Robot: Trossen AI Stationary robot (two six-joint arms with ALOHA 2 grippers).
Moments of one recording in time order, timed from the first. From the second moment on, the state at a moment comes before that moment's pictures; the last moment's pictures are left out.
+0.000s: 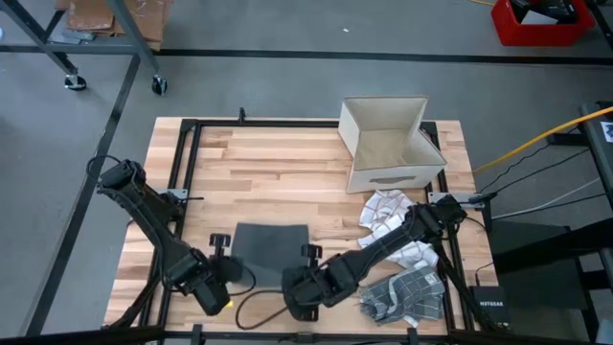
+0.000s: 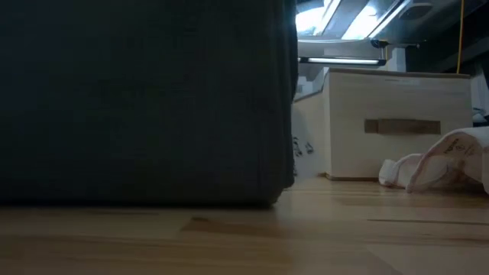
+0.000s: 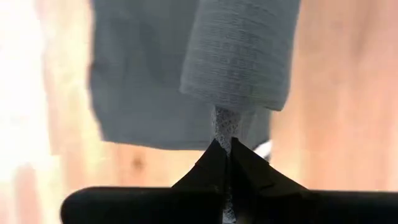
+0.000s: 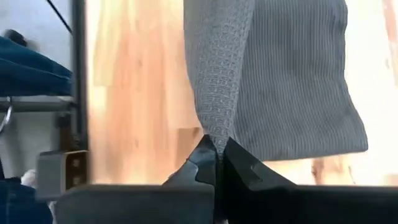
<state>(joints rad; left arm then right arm) -0.83 1.60 1.30 -1.17 -0.37 -0.76 0.53 2.32 2.35 -1.21 0.26 0.54</state>
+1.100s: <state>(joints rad) -0.54 1.60 1.06 -1.16 -0.60 -0.70 0.28 2.35 2.27 -1.34 0.58 0.41</state>
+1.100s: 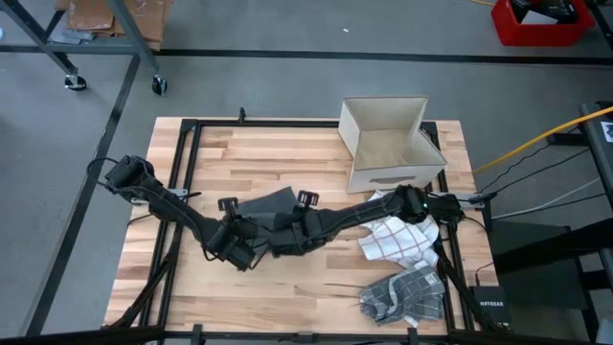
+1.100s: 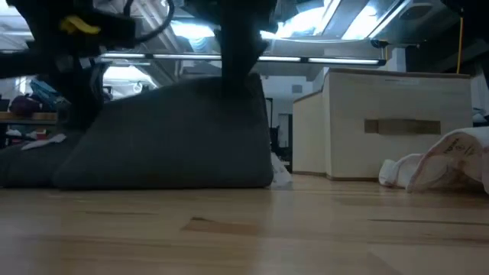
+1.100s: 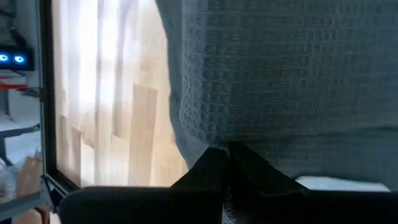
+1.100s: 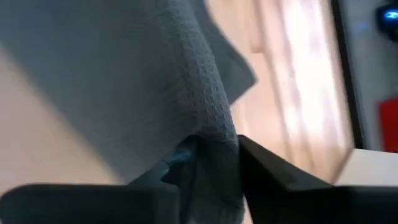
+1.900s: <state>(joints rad) -0.38 1.60 0.84 -0.98 -0.63 -0.63 0.10 2.35 2.08 -1.11 0.46 0.38</state>
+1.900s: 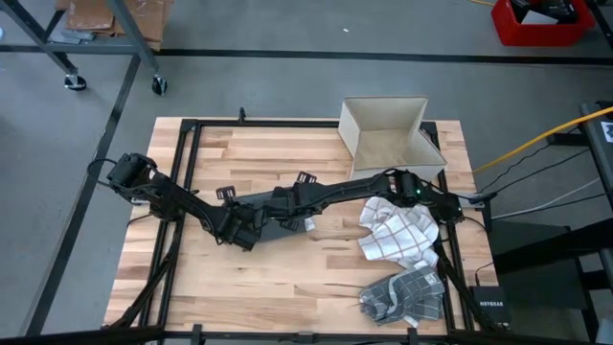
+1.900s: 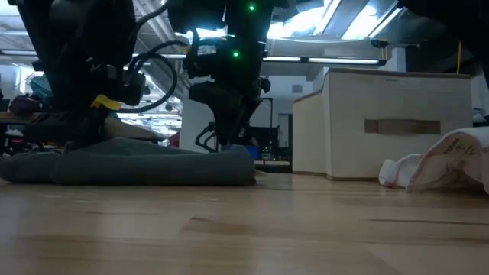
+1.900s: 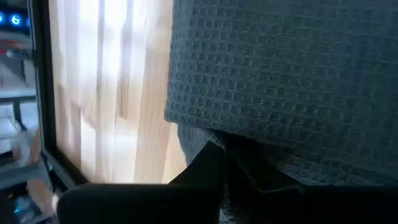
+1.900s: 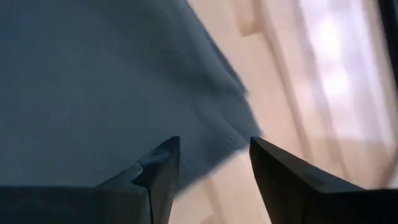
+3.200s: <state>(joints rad) -0.38 1.52 0.90 -1.40 -0.57 -0.59 0.19 2.32 2.08 -1.08 0.27 0.30</state>
